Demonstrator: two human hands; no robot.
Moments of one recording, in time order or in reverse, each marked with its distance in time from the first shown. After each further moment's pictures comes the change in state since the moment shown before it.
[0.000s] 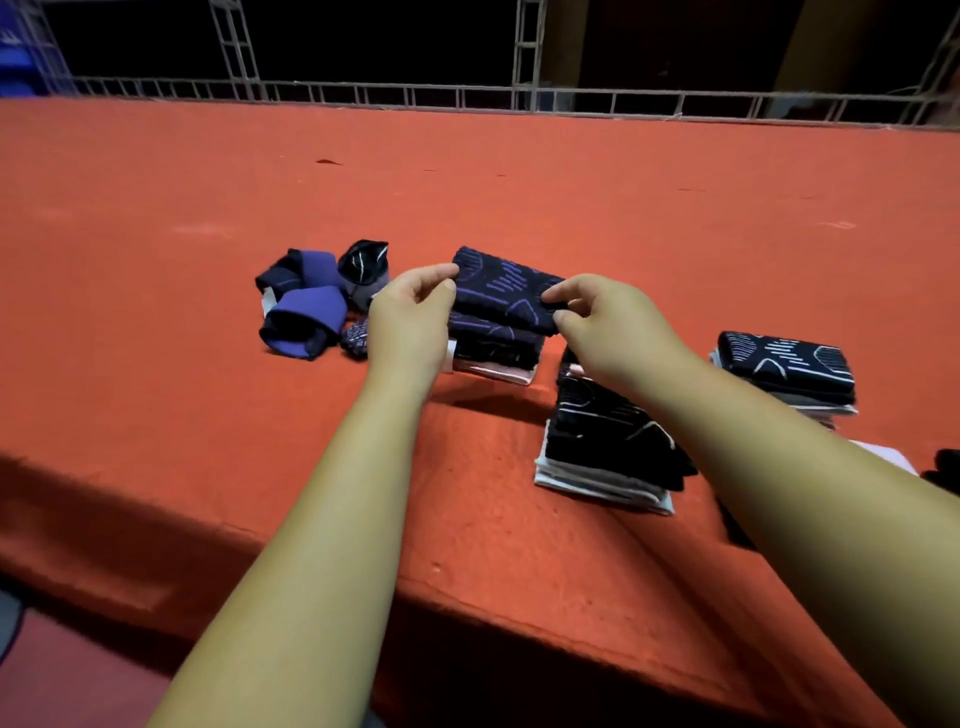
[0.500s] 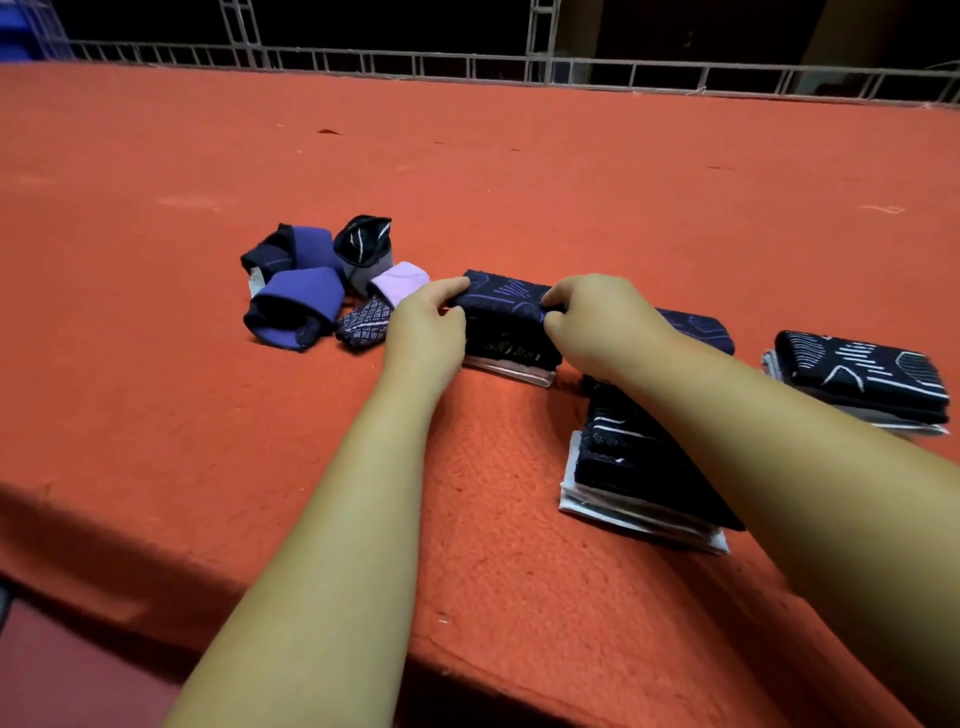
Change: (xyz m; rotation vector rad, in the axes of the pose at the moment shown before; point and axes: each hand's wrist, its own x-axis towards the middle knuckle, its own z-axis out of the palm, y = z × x) left_hand 0.037 -0.059 0.013 0.232 -0.097 -0.031; right_hand 0.061 0.008 0.050 -0.315 -0.148 0.030
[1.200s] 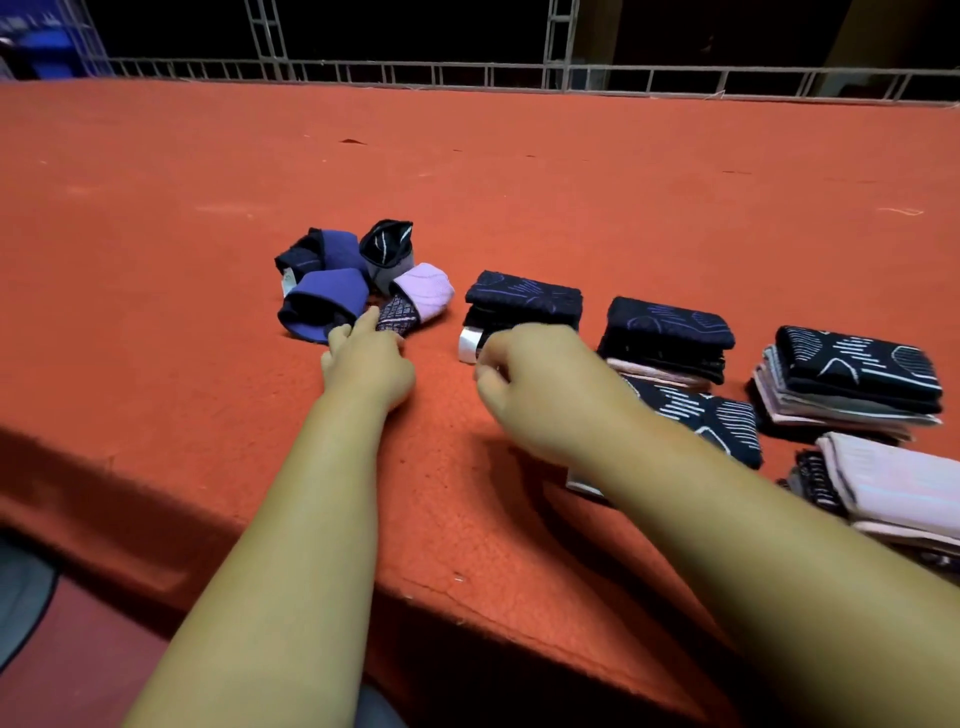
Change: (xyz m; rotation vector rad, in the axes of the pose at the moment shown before) left_hand -0.007 -0.036 -0.068 0.975 -0.111 -0.160; right_hand -0.096 -0.057 0.010 0.032 0.015 -0.301
